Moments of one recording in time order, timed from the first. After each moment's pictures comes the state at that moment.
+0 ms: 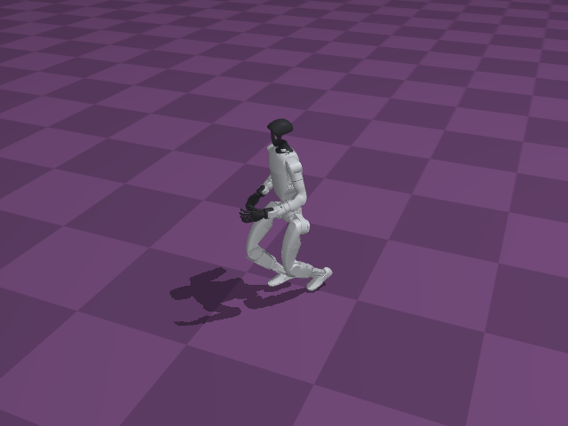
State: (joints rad) left arm 0.05 0.31 -0.18 0.18 -0.32 -0.39 0.06; right arm 0.40 -0.41 0.30 0.36 0.15 -0.31 0.05; waist -0.17 0.04 -0.14; left_leg -0.35 -0.10 0.04 1.16 -0.59 0.00; right_leg -0.81 -0.13 -0.21 1.41 -0.62 -0.04
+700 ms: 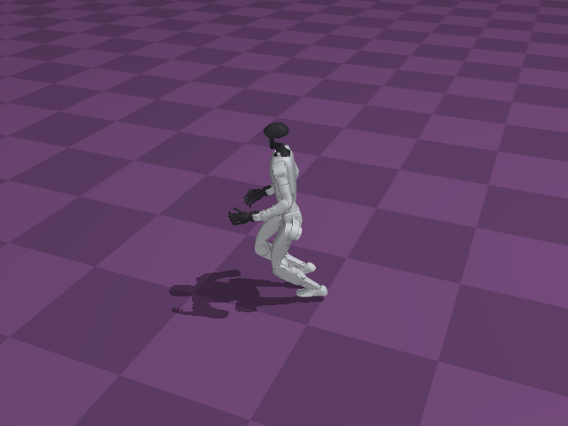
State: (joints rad) left arm 0.12 0.36 -0.18 0.21 -0.30 -0.34 0.10; right arm 0.23 -0.33 0.32 0.27 0.21 -0.35 0.00; waist -0.18 -0.08 -0.12; left_leg -0.50 -0.32 0.05 1.18 -0.87 0.19; right_leg -0.85 -0.30 -0.06 1.77 -0.63 -0.02
